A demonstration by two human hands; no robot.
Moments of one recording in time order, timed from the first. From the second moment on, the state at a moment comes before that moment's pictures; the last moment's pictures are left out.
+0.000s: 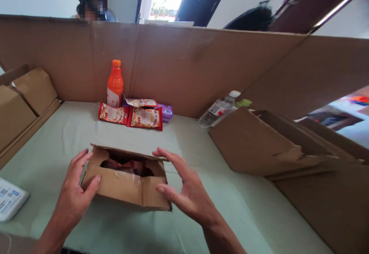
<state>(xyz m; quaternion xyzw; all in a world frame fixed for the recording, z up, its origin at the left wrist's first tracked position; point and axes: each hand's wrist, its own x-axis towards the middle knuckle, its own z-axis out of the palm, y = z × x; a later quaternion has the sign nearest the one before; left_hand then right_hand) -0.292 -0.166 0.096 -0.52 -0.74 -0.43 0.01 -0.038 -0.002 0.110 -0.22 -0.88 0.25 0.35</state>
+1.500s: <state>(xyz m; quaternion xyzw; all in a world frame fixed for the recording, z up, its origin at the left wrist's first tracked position) -0.252 -0.208 0.075 -0.62 -0.67 -0.41 -0.05 -0.026 -0.017 0.029 -0.33 -0.81 0.23 0.42</state>
